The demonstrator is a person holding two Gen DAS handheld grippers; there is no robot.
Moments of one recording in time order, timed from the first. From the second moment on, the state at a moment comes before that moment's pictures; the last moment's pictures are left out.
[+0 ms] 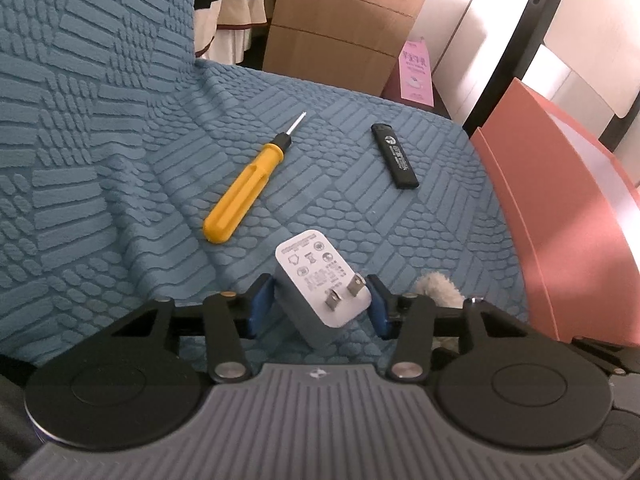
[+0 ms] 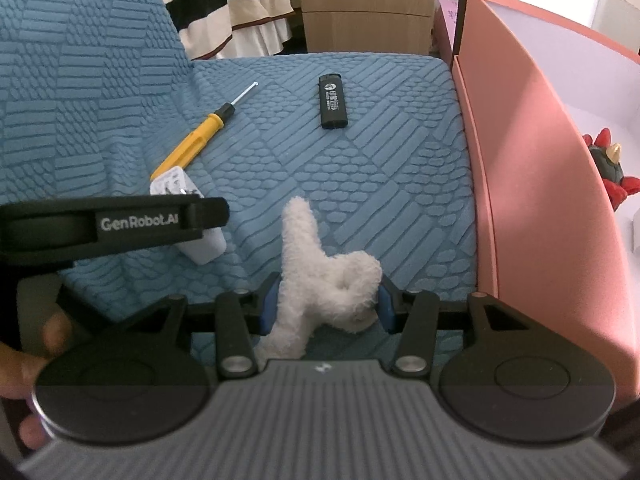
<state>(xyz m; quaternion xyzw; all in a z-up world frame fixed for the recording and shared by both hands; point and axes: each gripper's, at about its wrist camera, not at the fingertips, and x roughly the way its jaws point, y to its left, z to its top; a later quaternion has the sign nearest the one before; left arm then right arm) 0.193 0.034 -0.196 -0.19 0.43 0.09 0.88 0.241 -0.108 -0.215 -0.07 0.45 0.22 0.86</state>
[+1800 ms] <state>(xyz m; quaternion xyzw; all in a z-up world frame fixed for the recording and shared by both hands) 0.262 -0.053 0.018 -0.21 0.33 -0.04 0.92 0.285 -0.212 -0.016 -0.05 0.31 0.20 0.93</state>
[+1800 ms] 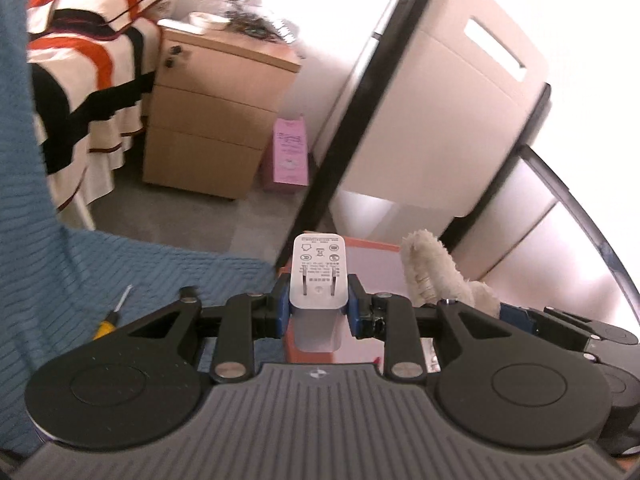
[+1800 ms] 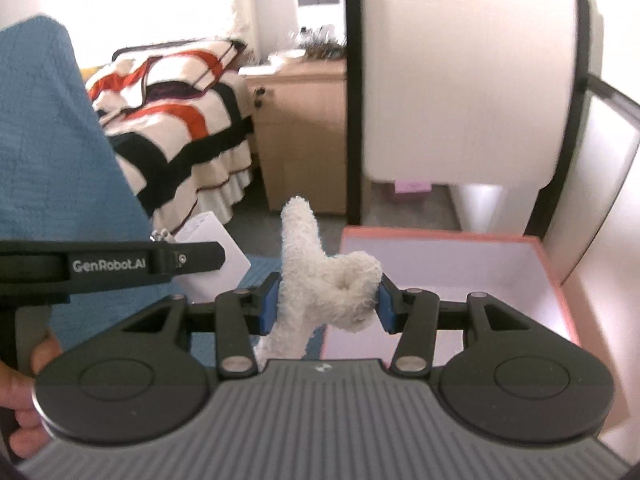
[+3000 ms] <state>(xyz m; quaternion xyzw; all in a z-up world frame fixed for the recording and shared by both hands) 0.299 -0.170 -0.106 -0.16 0.49 -0.09 0.85 0.320 -0.341 -0.160 0.02 0.44 0.08 0.89</state>
